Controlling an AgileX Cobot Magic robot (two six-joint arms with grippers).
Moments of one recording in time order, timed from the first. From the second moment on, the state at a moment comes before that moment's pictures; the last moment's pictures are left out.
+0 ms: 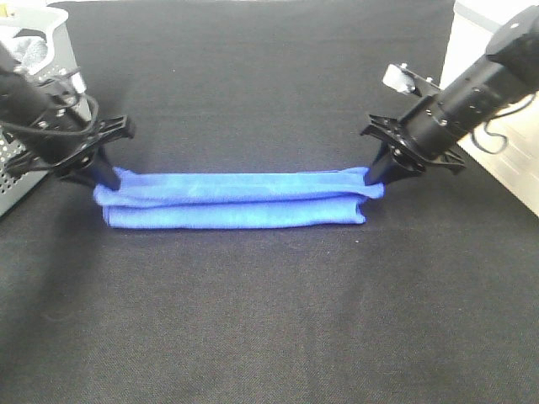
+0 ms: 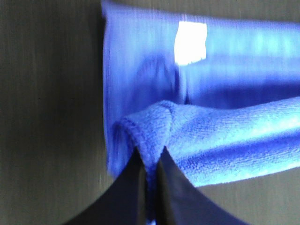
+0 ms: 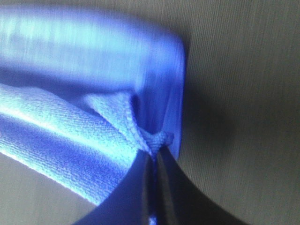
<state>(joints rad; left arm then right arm) -0.10 2.04 -1.33 -0.54 0.71 0.15 0.10 2.12 -1.38 0.73 0.78 -0.44</state>
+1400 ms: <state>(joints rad) -0.12 2.18 -1.40 -0.55 0.65 0.10 0.09 2.23 -1.47 0.68 0.88 -0.38</state>
